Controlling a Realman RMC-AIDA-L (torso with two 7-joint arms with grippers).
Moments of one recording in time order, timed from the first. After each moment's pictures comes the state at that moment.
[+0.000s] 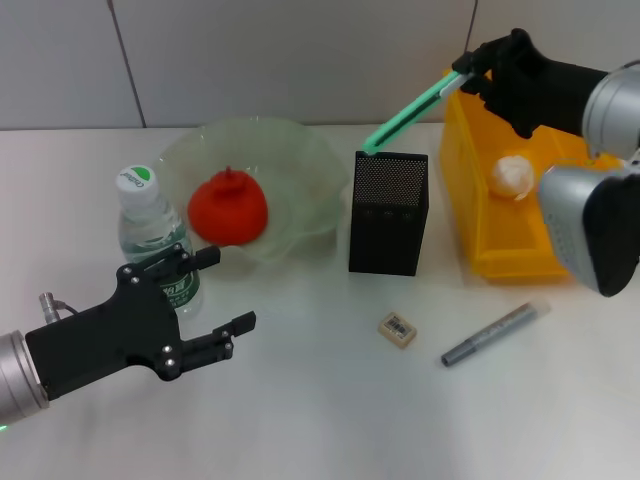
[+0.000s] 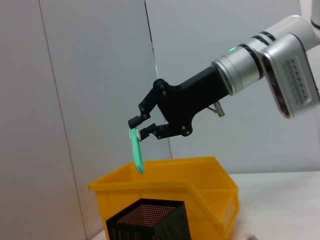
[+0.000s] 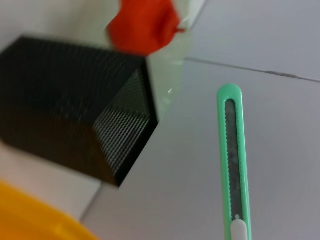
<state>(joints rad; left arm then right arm) -0.40 -2.07 0.66 0.42 1.76 1.61 -0.65 0.35 2.08 -1.49 -1.39 -2.13 -0.59 0.43</state>
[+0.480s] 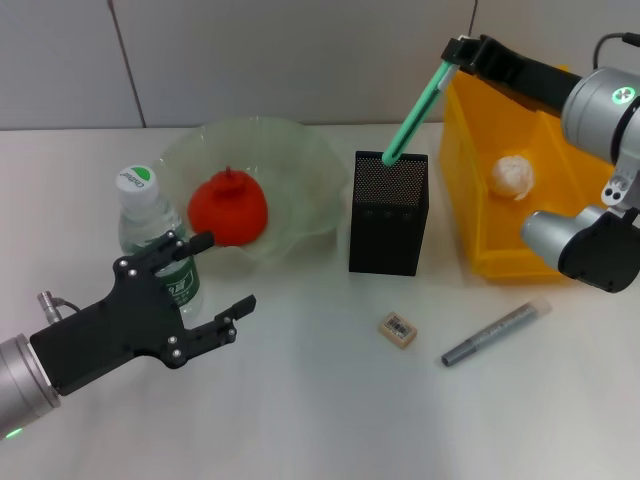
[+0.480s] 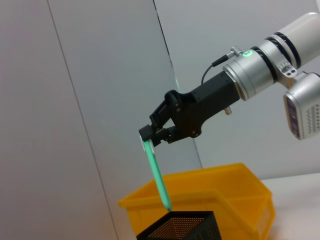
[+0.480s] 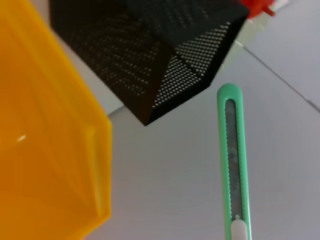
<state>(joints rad) -0.40 -2.07 0.65 0.31 1.67 1.58 -0.45 0.33 2.08 -1.61 -1.38 -2.16 -0.39 -0.02</state>
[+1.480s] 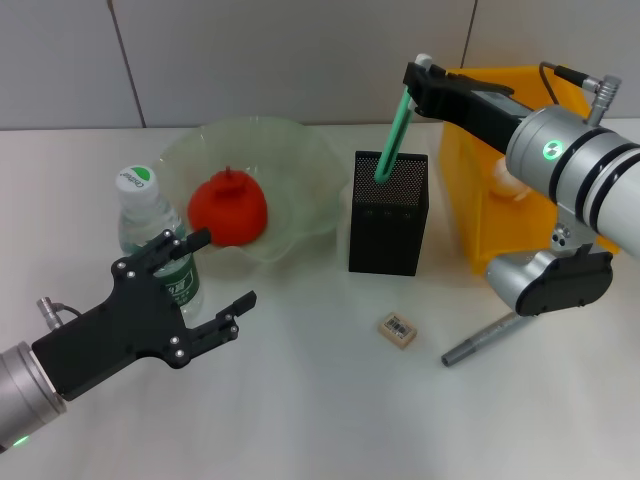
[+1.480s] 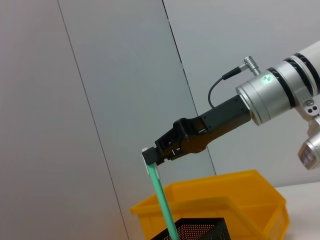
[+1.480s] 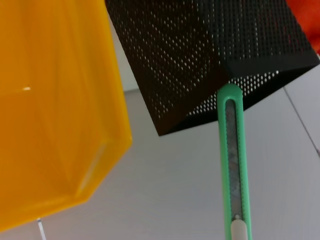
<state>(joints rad) -0.40 -2.07 0.65 0.25 1.62 1.58 -0.37 0.33 2.08 -1.83 -1.28 -2.17 -0.09 -0.28</state>
